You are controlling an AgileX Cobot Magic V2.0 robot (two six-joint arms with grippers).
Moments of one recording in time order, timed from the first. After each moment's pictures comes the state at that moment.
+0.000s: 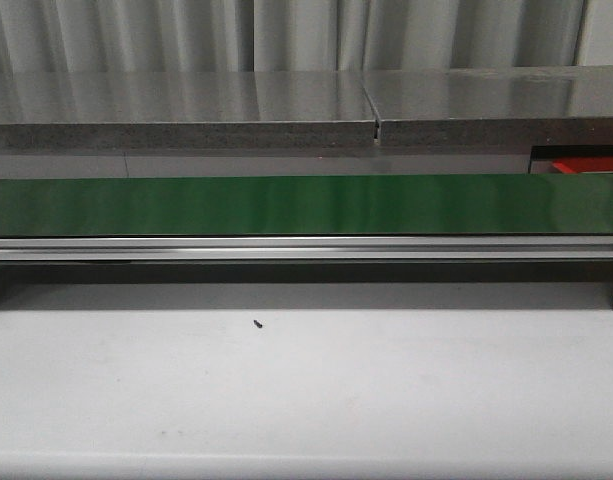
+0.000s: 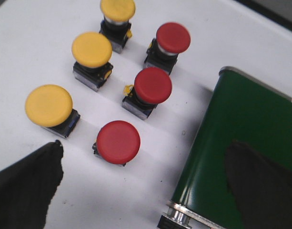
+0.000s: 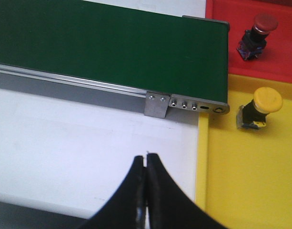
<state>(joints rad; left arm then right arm) 0.46 1.65 -1.20 -0.42 0.58 0.25 -0.17 0.68 -0.65 0.27 0.72 -0.37</state>
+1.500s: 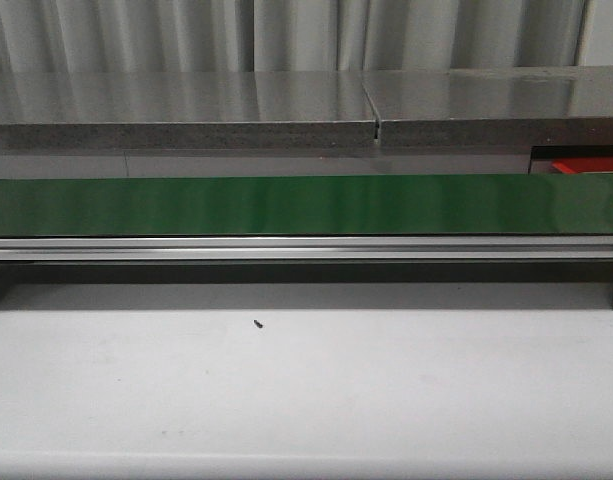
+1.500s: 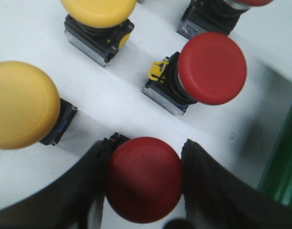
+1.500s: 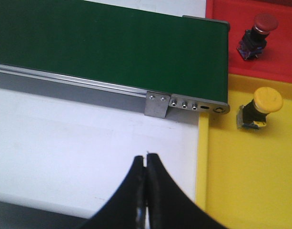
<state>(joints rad) 0.46 1.92 -1.29 -0.43 0.55 0.25 -0.17 0.68 -0.65 0.27 0.72 -0.37</state>
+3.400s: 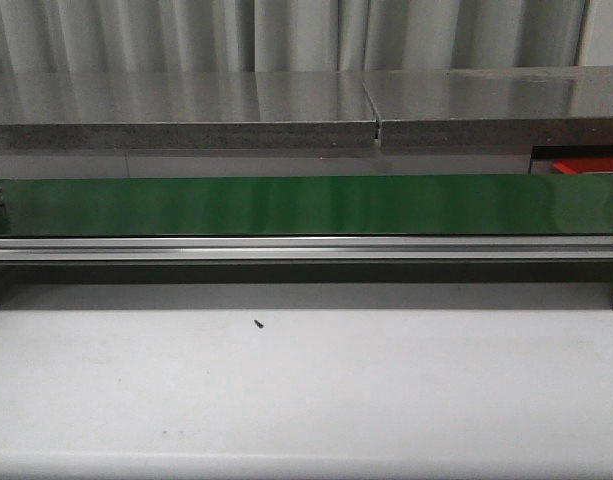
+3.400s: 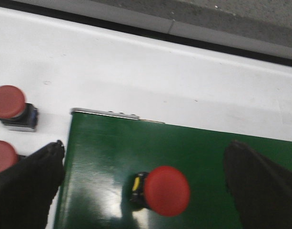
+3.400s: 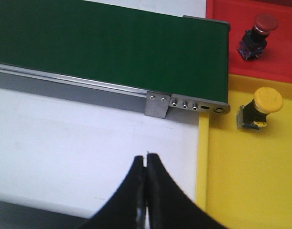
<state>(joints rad) 0.24 1.68 -1.46 -0.49 0.73 0.35 -0.17 0.68 -0.65 0.27 0.72 -0.37</state>
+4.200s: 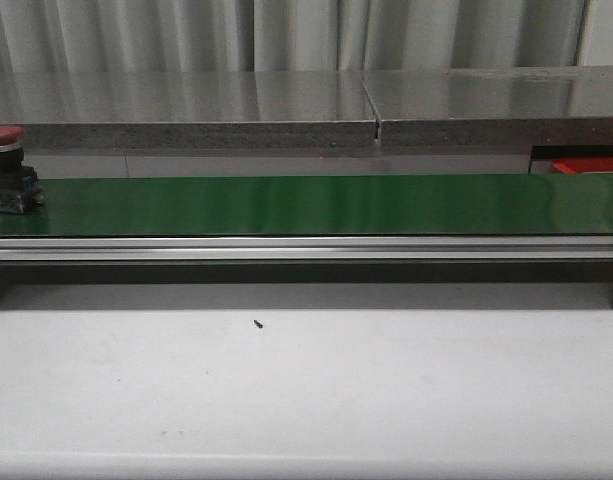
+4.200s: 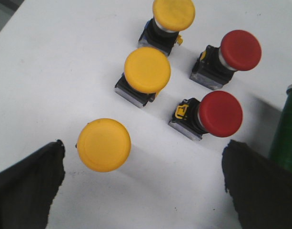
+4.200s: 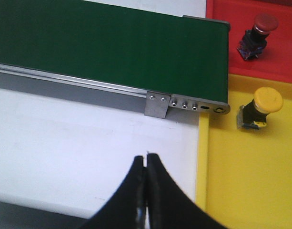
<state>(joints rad) 0.59 1.88 -1.46 -0.43 0.74 0.35 -0.17 0.68 -0.65 0.27 0.72 -0.37</state>
